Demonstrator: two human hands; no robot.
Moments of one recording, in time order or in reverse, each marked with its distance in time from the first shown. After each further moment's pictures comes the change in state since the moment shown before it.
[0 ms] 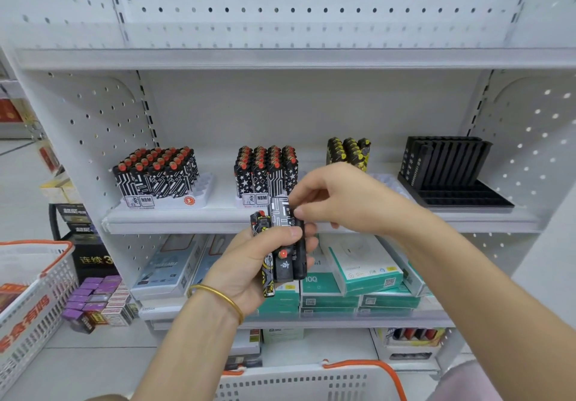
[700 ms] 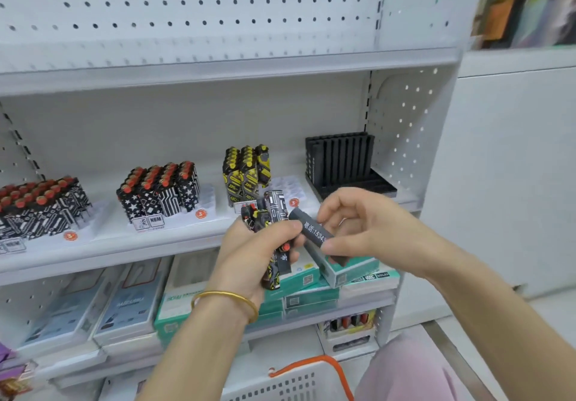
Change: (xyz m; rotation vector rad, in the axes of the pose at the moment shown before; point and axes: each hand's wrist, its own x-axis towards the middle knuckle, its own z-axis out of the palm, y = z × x) left_hand 0.027 -0.046 0.106 0.199 0.030 0.166; right_hand -0.122 0.084 -0.056 0.402 0.221 0.160
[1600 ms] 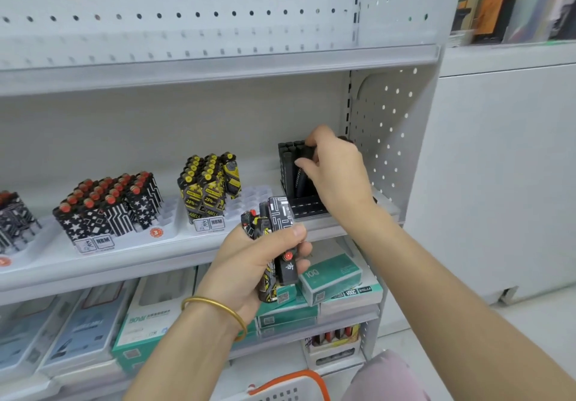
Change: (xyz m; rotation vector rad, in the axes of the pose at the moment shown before) left_hand 0.021 -0.005 0.039 -0.050 -0.133 -0.131; right_hand 0.098 0.018 -0.035 -0.691 0.634 -0.249
